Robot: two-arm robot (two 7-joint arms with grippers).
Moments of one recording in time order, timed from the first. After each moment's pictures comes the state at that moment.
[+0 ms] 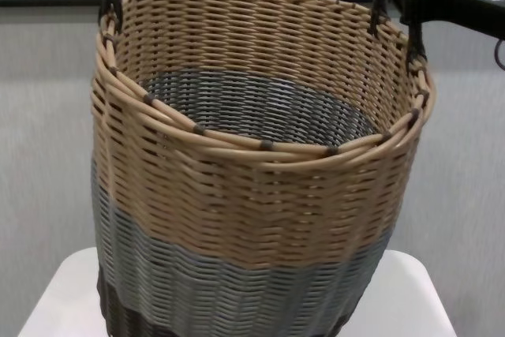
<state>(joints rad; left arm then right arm) -0.34 0.49 0.25 -1.76 -0.52 0.31 -0.28 0.37 0.30 -0.28 -1.51 0.09 -0.03 0.31</state>
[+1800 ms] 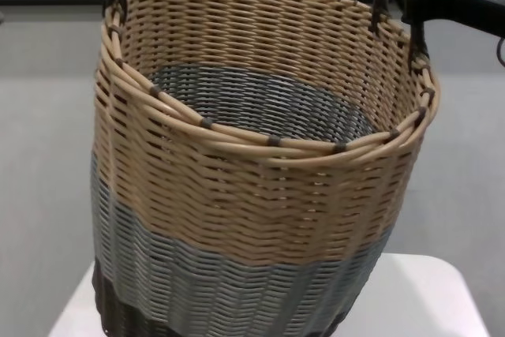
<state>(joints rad) -0.33 0.49 0.26 -1.76 -0.51 0.24 -0.28 0.36 0.31 -0.28 -1.52 0.08 -0.03 0.31</state>
